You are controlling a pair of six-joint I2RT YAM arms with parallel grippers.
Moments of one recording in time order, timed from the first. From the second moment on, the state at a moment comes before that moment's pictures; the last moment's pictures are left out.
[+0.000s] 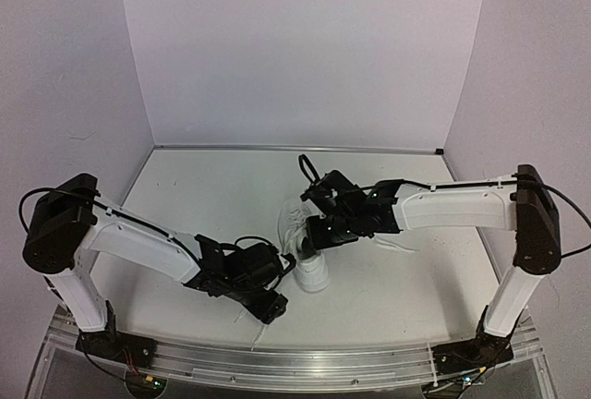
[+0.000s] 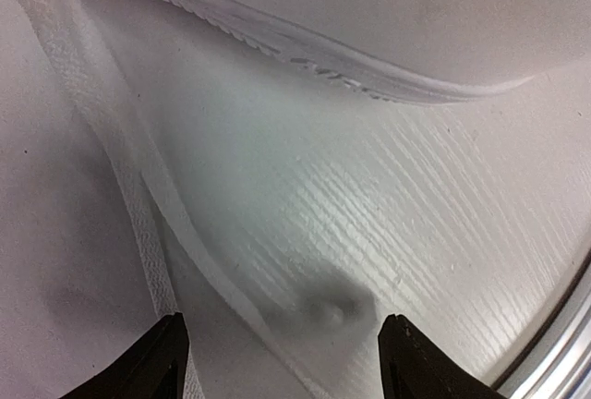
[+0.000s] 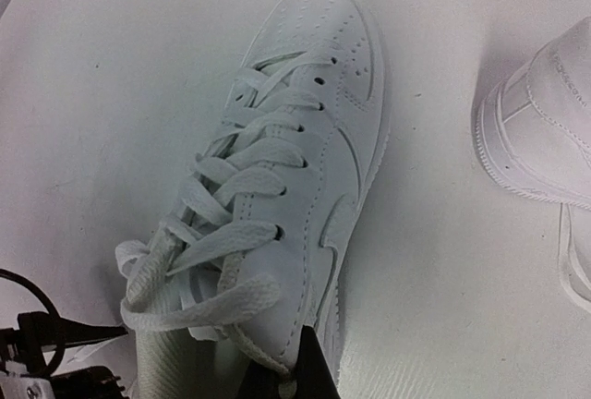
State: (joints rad) left arm -1.24 1.74 0.91 -0.27 -0.08 -0.45; right arm 1.00 1.78 1.28 -0.46 0.24 0.60
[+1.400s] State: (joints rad) left arm -0.94 1.37 0.74 -0.48 -0.14 -0.53; right arm 1.03 1.81 1.20 -0.22 0.05 0.81
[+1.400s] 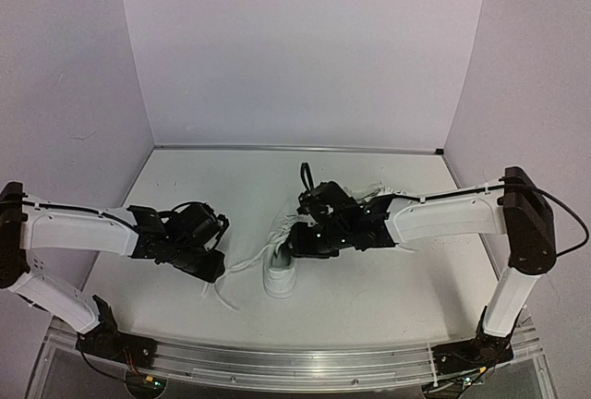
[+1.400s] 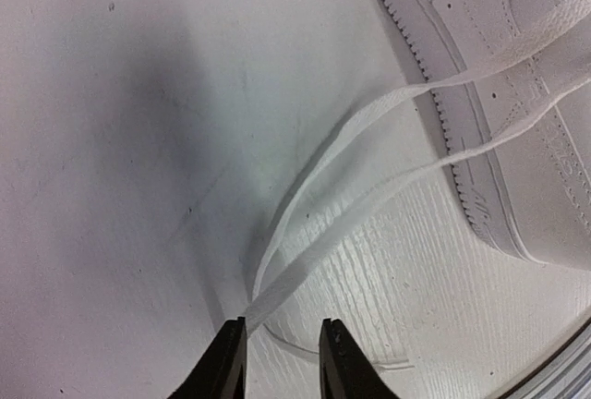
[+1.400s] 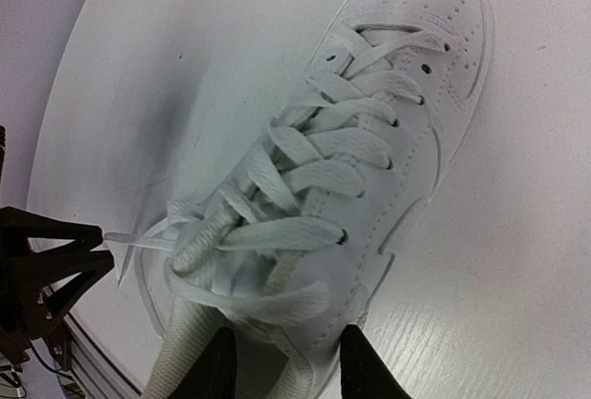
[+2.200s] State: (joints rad) left arm -0.84 1.44 0.71 -0.60 -0.10 -0.58; right arm 1.03 1.67 1.19 -0.21 0.01 0.76
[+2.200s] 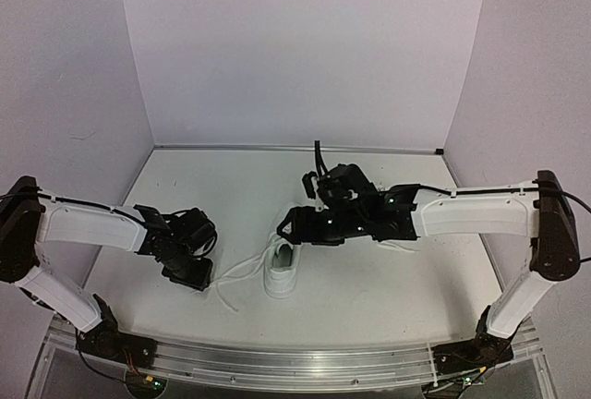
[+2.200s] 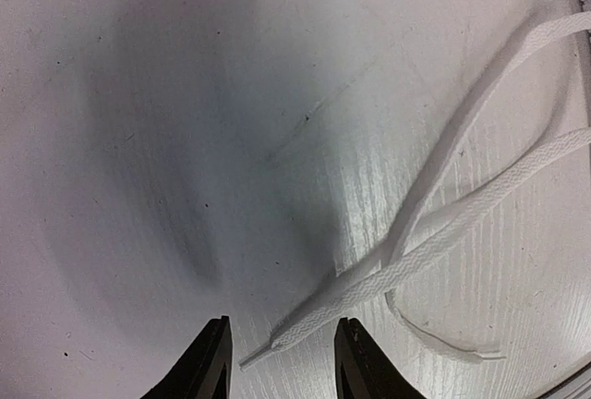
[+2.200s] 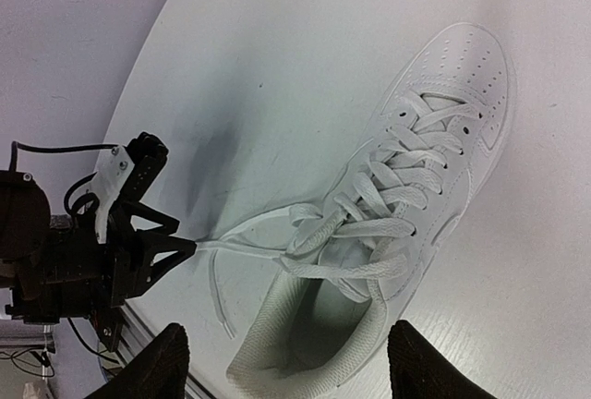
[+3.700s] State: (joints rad) left arm -0.92 1.42 1.36 -0.63 0.12 -0.32; right arm 0.96 1.21 1.06 -0.23 -0.02 0.54
